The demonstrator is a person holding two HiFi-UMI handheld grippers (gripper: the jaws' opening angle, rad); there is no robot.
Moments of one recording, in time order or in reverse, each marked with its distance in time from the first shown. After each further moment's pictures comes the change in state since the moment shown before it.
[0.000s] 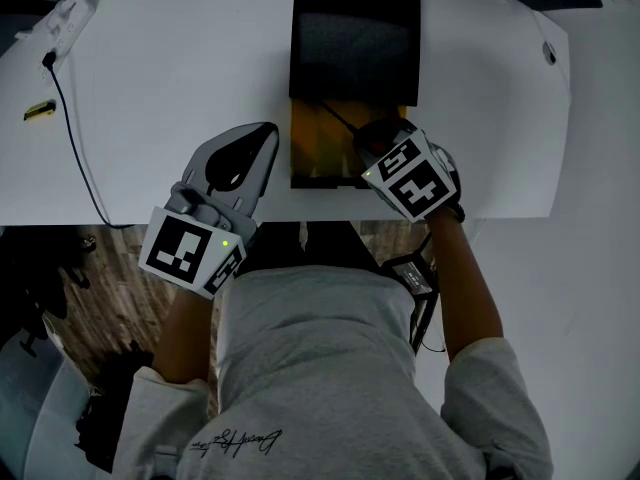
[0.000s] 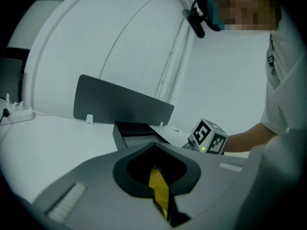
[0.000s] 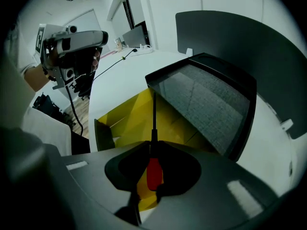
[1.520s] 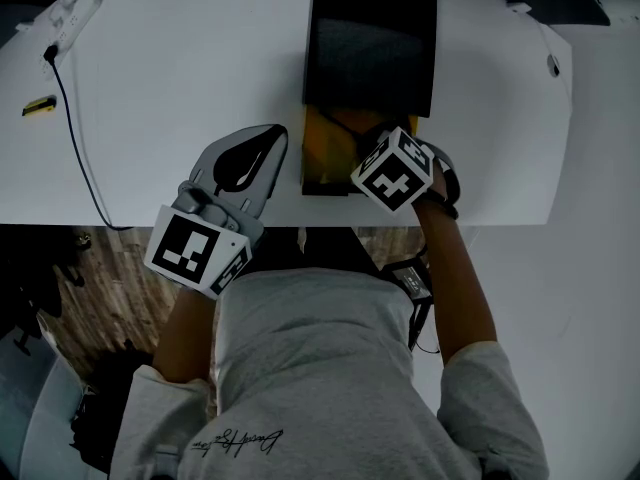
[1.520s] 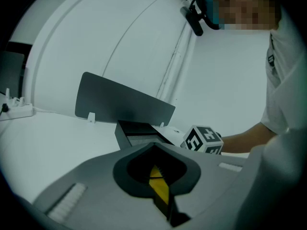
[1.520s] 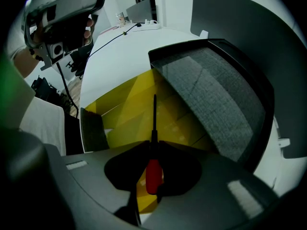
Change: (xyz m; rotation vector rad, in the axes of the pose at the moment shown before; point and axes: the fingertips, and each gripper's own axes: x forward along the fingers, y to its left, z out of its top) left arm -0.001 0.013 -0.003 -0.023 -0.009 -0.014; right arm 0.029 -0.001 -0.009 -0.114 0.237 -0.041
